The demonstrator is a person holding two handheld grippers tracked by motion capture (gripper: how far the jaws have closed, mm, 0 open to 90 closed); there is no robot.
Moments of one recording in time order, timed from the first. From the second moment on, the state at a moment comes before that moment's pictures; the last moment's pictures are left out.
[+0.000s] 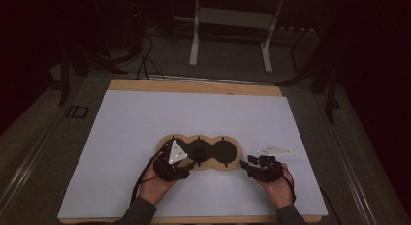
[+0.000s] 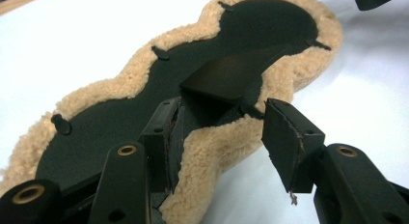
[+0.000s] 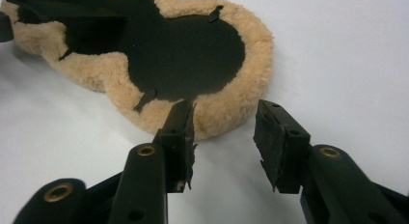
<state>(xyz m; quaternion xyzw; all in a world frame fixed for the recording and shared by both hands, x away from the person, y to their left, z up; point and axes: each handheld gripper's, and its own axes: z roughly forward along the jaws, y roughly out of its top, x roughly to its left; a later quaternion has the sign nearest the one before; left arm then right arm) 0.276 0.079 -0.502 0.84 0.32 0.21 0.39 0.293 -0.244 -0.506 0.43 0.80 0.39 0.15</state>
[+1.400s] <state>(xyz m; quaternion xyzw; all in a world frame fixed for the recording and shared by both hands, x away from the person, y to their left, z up) 0.311 0.027 -0.511 0.88 0.24 0.26 0.30 0.296 -0.248 -0.509 0.44 0.79 0.39 0.14</state>
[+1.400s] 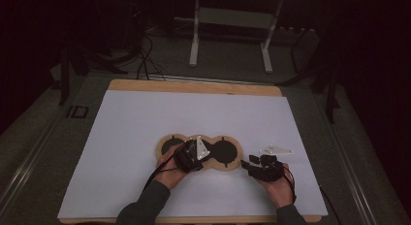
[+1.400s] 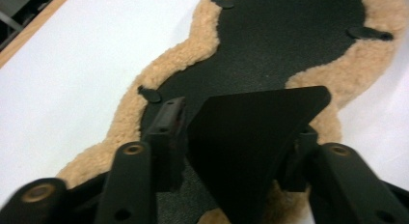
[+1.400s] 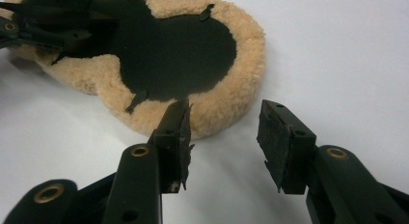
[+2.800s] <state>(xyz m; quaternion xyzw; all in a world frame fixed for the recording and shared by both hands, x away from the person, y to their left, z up) 0.309 0.042 -0.505 0.85 0.25 0.27 0.37 0.301 -0.248 -0.494 0.46 0.77 0.43 0.12</state>
